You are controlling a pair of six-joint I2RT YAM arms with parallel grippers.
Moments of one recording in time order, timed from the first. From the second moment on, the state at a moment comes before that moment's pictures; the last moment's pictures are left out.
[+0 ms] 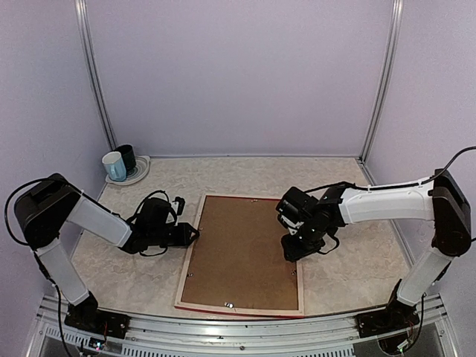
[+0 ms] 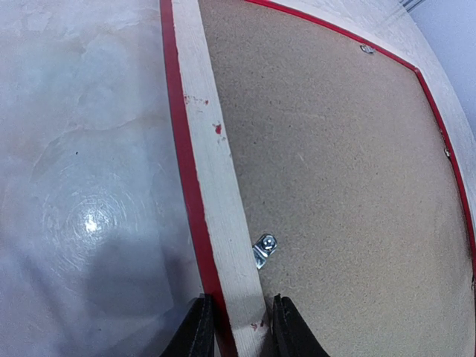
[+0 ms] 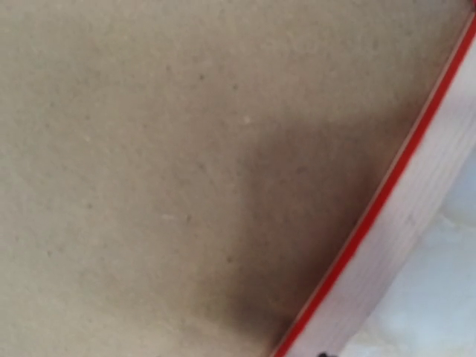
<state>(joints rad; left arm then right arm) -0.62 1.72 0.58 0.44 0.10 -0.52 0.91 1.65 1.06 -0.70 0.07 0.48</state>
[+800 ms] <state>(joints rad) -0.62 1.71 0.57 0.44 0.09 -0.55 0.91 1.61 0.94 -0.62 0.07 0.54</state>
